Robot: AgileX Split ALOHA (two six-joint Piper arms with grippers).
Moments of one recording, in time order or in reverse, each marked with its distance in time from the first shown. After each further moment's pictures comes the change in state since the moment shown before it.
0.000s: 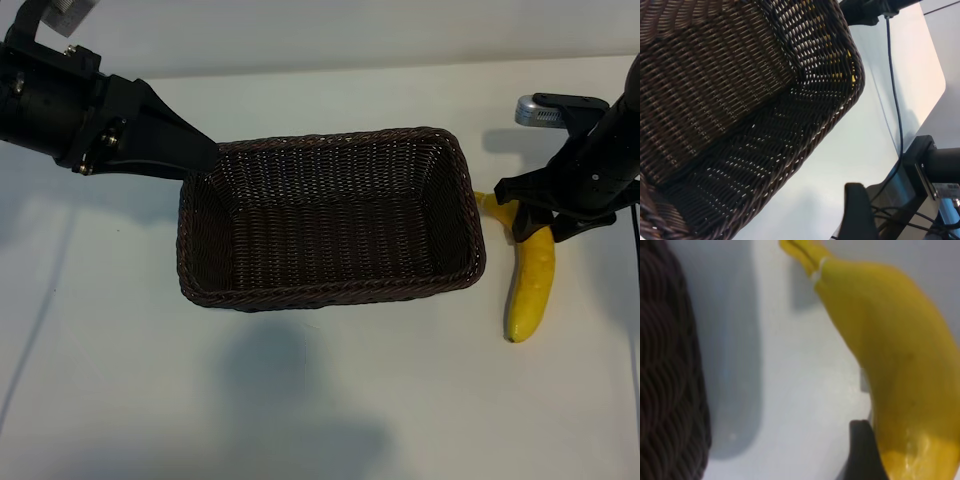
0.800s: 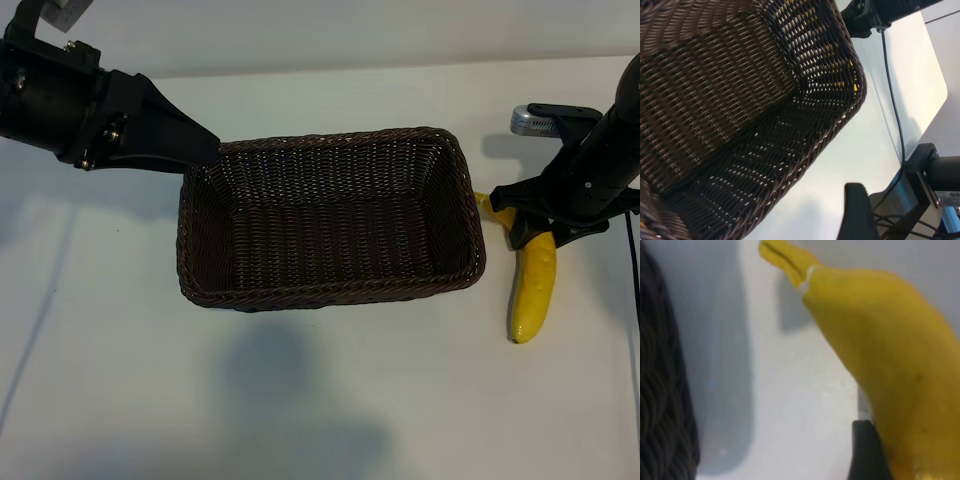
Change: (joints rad) left arm 0.000 0.000 0.000 -0.007 -0.020 0.003; right arm 0.004 0.033 0.000 0.003 -0.017 0.000
